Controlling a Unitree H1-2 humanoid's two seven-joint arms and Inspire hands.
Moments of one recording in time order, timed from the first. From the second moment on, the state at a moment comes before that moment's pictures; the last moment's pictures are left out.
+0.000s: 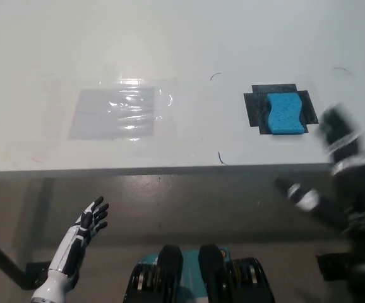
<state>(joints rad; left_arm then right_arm) -0.08 0.19 0.00 0.29 -0.05 -0.25 -0.14 -0.16 -0.06 -0.03 -0.38 0.13 -0.08 0.02</state>
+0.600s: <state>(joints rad) -0.07 0.19 0.00 0.29 -0.05 -0.28 -0.14 -0.78 -0.17 -0.26 -0.29 0.34 0.15 -0.07</state>
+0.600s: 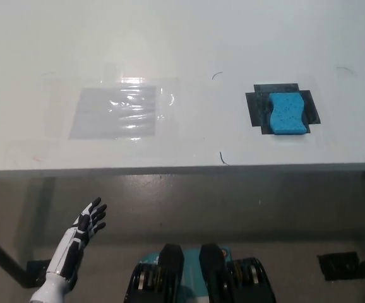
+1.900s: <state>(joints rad) -0.03 0.19 0.02 0.28 -0.06 -0.29 -0.14 -1.14 -0.14 -0.24 1.39 0.33 -0.11 -0.02</state>
